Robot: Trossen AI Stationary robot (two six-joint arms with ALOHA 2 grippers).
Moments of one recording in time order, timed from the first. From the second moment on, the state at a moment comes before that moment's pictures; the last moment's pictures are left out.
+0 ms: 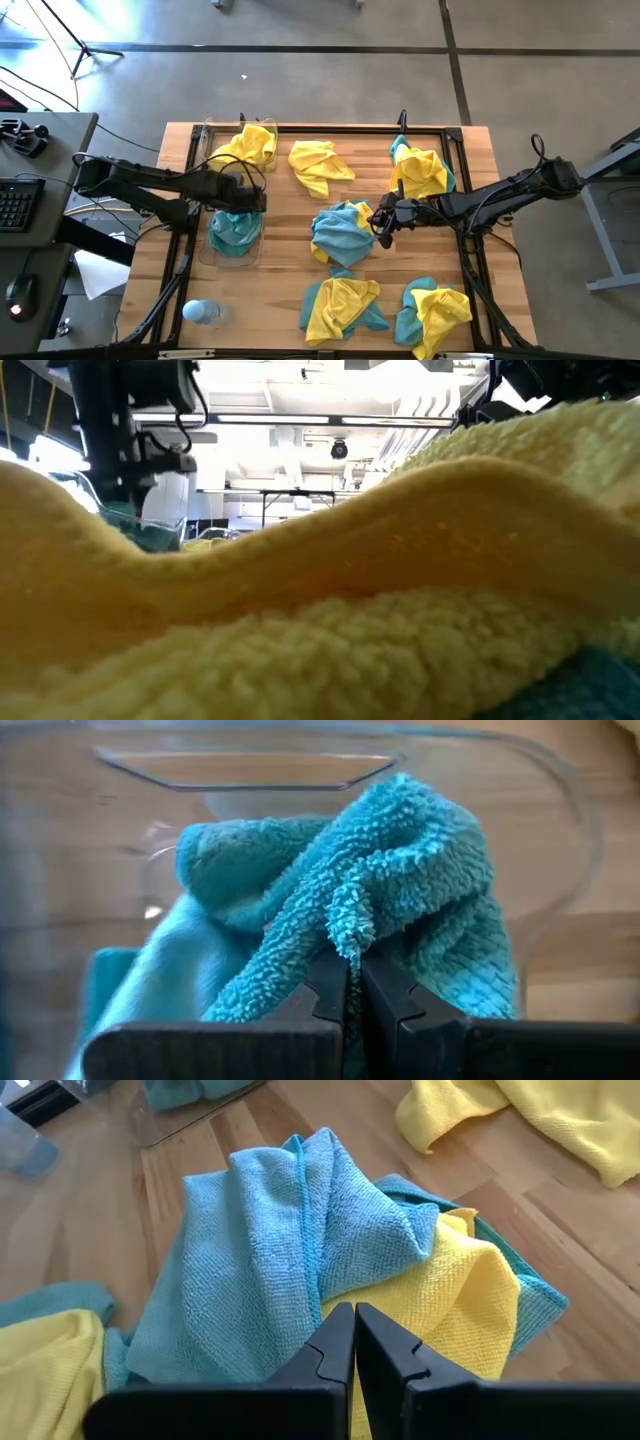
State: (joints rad) left arm 0.01 1.22 0.76 -0.96 -0.28 -1.51; right arm 0.14 1.19 0.49 0.03 0.23 0.57
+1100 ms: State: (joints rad) left arm 0.06 1.22 0.78 -0.98 -0.26 -1.42; right arm 0.14 1.19 0.49 0.03 0.20 0.67
